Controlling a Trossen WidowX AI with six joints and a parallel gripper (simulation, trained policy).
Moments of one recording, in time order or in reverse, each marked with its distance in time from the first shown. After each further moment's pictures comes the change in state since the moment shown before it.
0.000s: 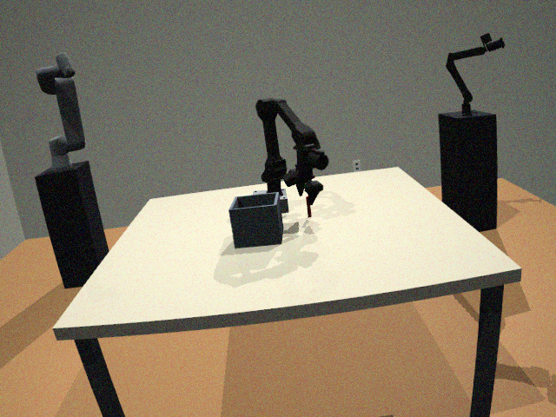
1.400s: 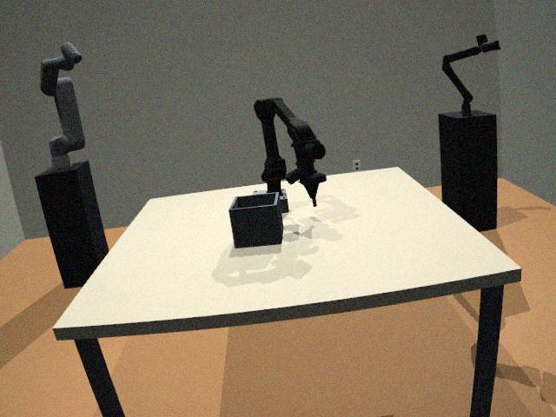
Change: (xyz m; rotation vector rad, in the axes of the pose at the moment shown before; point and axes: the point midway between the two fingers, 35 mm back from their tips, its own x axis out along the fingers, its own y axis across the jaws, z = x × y) arm -0.028 0.044 -0.002 -0.004 0.091 0.235
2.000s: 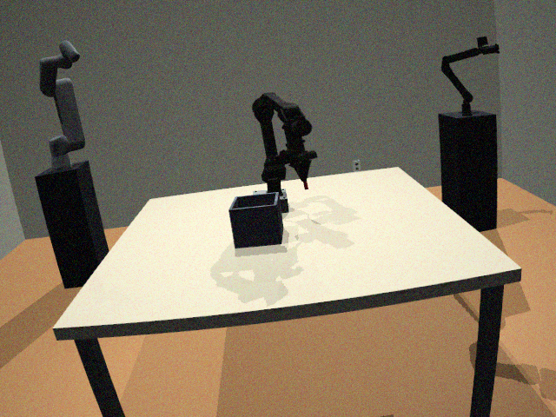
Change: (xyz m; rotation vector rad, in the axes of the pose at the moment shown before) arm -0.081 0.028 0.032 -0.036 -0.058 0.163
